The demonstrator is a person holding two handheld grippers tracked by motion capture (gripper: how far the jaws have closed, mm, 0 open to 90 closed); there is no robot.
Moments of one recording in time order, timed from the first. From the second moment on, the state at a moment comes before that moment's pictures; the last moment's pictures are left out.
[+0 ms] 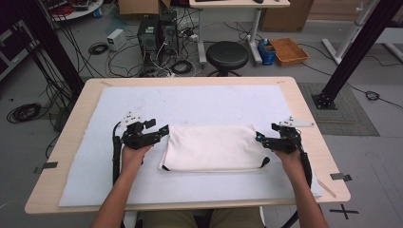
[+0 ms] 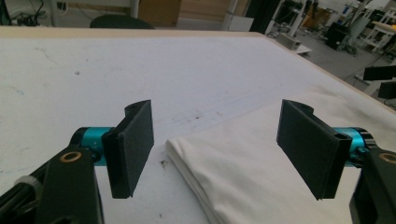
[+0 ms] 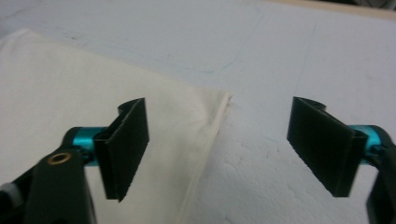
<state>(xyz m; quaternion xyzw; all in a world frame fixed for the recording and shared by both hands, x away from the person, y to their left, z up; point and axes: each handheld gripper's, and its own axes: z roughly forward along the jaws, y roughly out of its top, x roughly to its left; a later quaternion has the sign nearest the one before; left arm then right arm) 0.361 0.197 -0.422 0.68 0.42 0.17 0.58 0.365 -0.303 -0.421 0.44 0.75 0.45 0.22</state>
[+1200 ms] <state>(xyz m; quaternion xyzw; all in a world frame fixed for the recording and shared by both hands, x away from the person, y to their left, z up) 0.328 0.233 -0.431 0.65 0.40 0.18 0.62 0.313 -0.355 -0.431 0.44 0.72 0.46 0.27</state>
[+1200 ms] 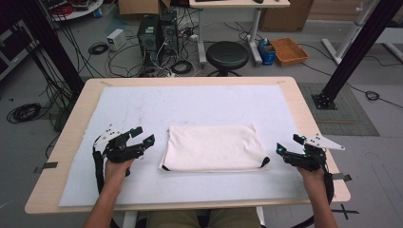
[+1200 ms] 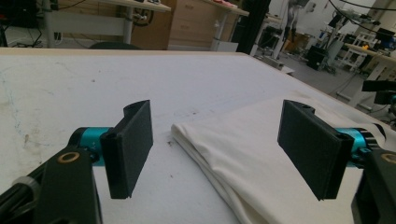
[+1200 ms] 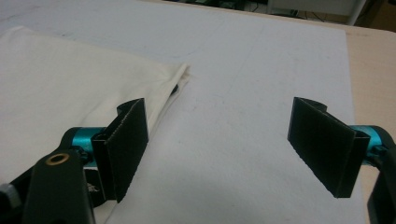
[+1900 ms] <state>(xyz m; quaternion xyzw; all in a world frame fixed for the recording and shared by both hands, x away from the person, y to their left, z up) 0.319 0.197 -0.432 0.73 0.40 0.14 0.54 0.322 -0.343 -0.433 0.43 0.73 0.47 0.26</state>
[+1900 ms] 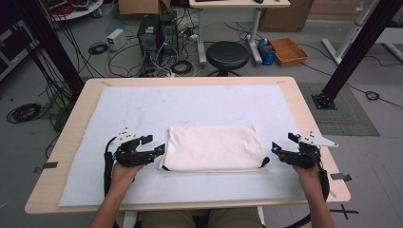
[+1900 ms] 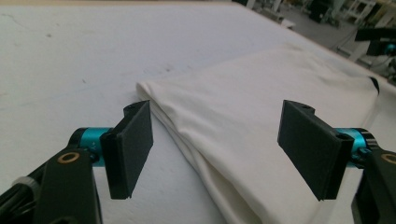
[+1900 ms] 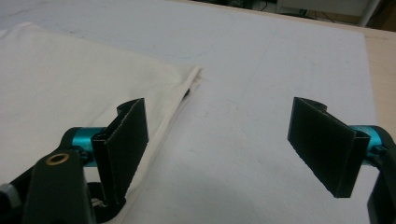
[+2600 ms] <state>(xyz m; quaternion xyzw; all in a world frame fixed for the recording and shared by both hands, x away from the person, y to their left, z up) 0.299 0.169 -0.449 0.79 0.45 0.15 0.39 0.342 -0.321 -0.433 0.41 0.74 0.46 0.25</state>
